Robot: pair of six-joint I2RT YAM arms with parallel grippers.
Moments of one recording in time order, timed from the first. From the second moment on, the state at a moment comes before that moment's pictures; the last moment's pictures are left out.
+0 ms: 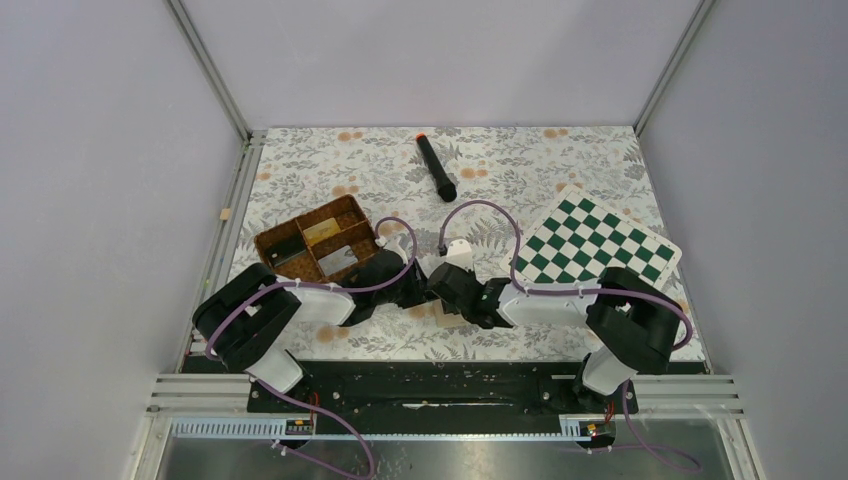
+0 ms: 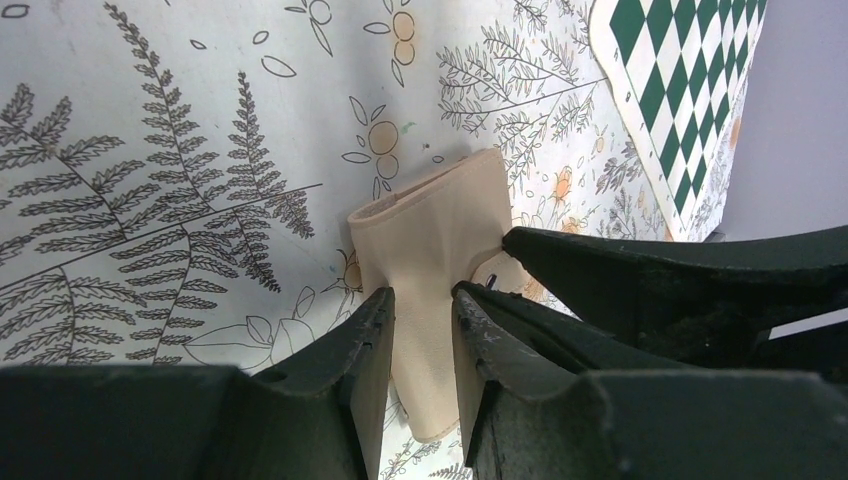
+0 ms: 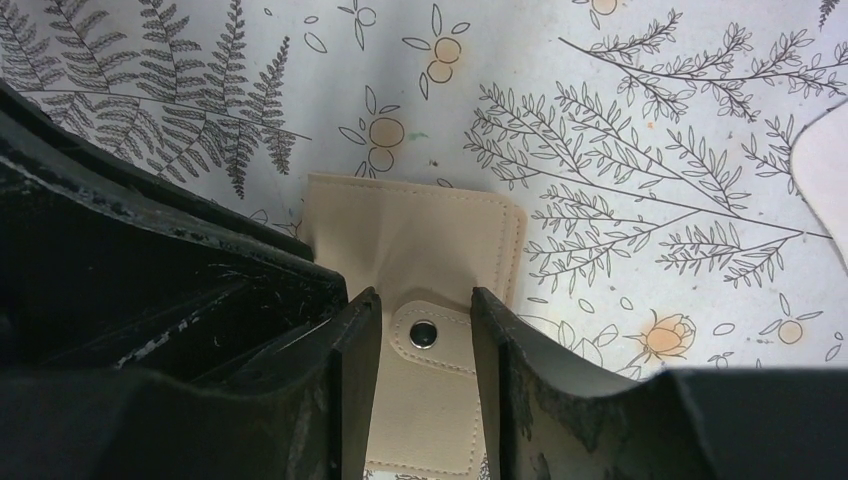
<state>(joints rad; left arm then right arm) -0.77 1.56 0.49 0.44 0.15 -0.99 1.06 1.59 0.78 -0.14 0.49 0.62</state>
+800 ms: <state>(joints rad) -0.77 1.56 0.49 0.43 0.15 -0.99 1.10 1.62 0.83 -0.24 0.56 0.66</state>
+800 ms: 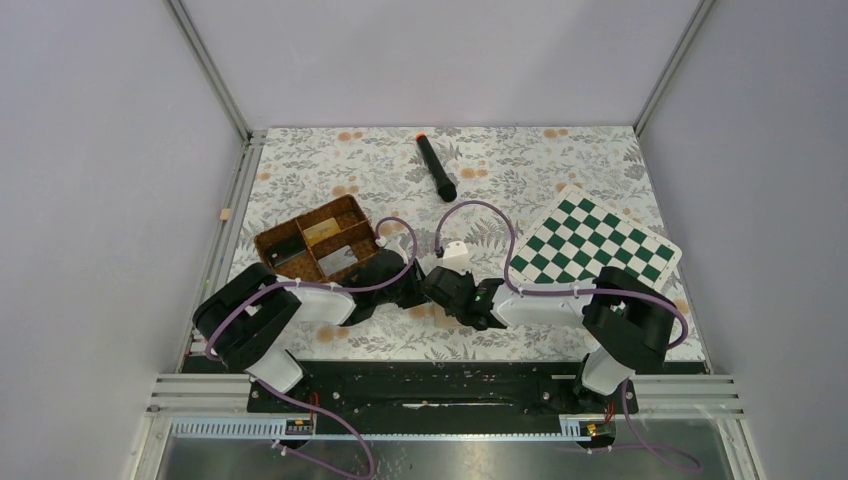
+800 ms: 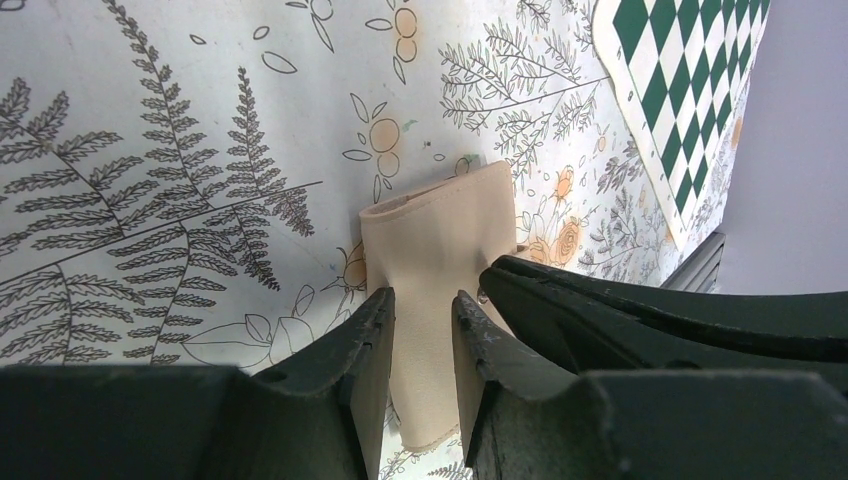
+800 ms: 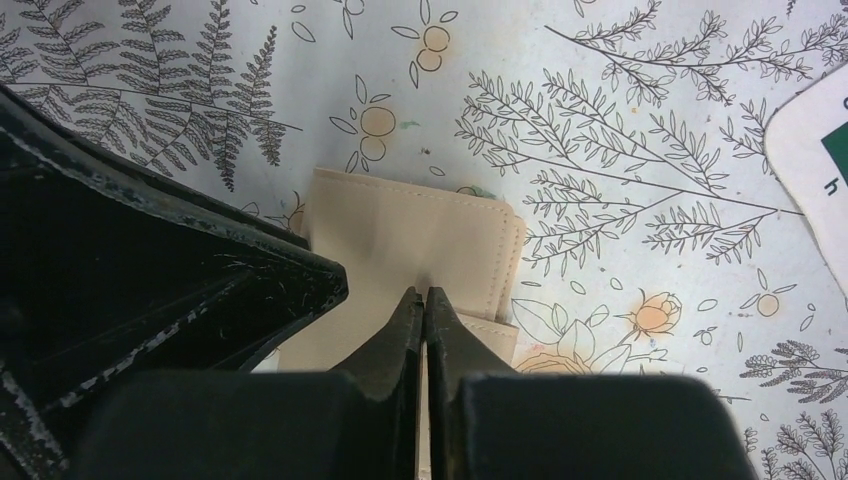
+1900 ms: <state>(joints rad) -0.93 1.44 0.59 0.09 -0.04 -0.88 0.97 1.24 0.45 -0.02 0.47 0.76</state>
